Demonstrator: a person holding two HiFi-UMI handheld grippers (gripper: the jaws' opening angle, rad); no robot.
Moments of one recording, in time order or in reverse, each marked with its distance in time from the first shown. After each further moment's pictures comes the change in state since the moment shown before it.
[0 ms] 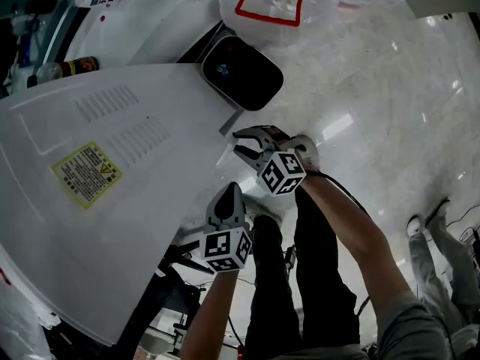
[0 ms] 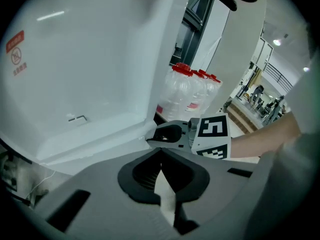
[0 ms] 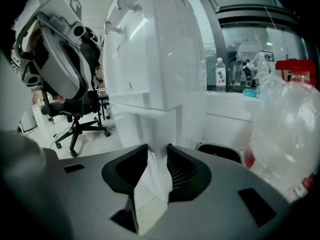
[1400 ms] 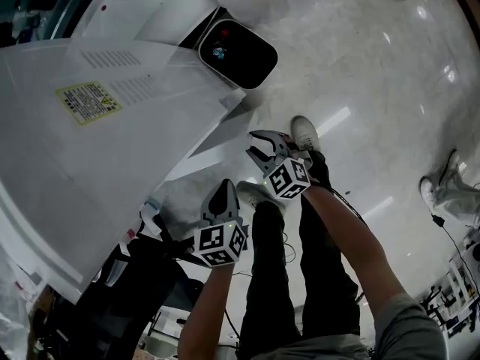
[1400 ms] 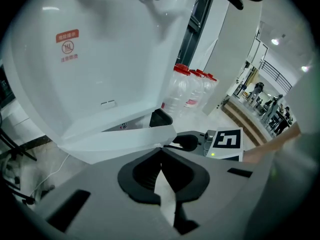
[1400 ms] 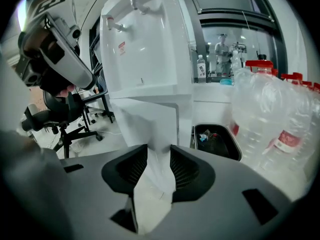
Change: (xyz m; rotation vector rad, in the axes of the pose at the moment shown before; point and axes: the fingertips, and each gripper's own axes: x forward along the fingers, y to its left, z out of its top) left arm -0.054 0.025 -0.047 0.015 0.013 -0.005; right arm -0.033 0.071 -0.028 0.198 0.055 -0.211
